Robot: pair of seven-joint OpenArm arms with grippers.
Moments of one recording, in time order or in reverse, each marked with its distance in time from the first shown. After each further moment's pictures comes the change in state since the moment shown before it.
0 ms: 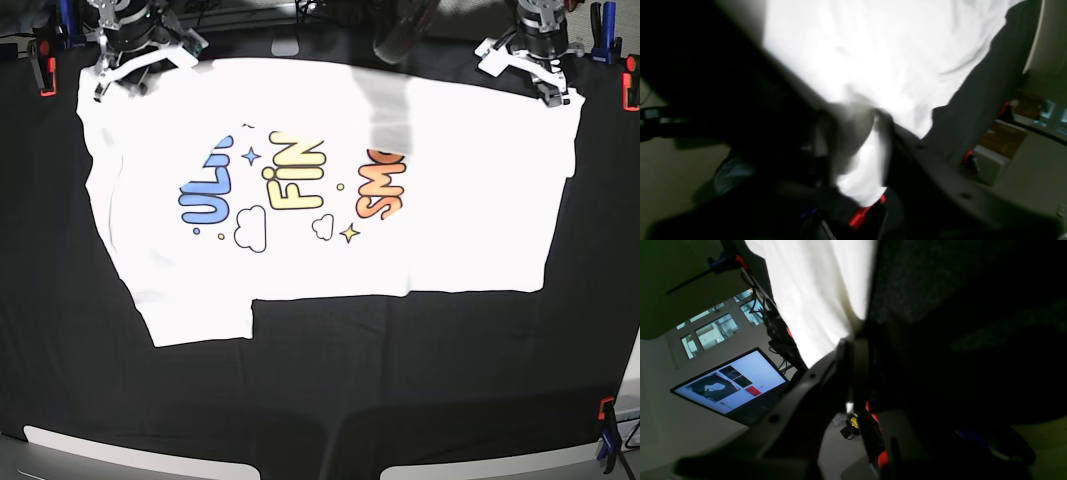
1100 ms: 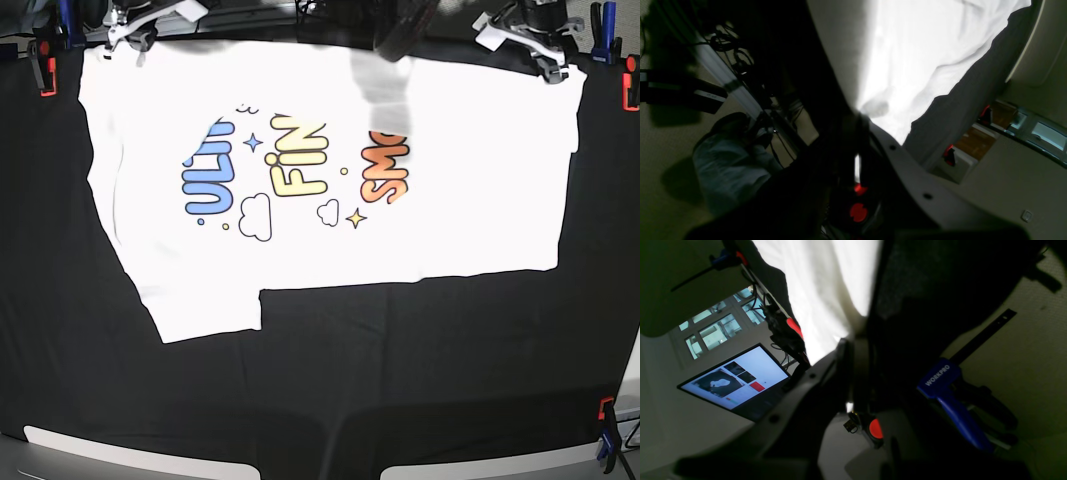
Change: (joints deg) left arm 6.4 -0.2 0.0 4.2 4.9 0.8 4.0; right arm -7.6 0.2 -4.1 0.7 -12.7 -3.0 -5.4
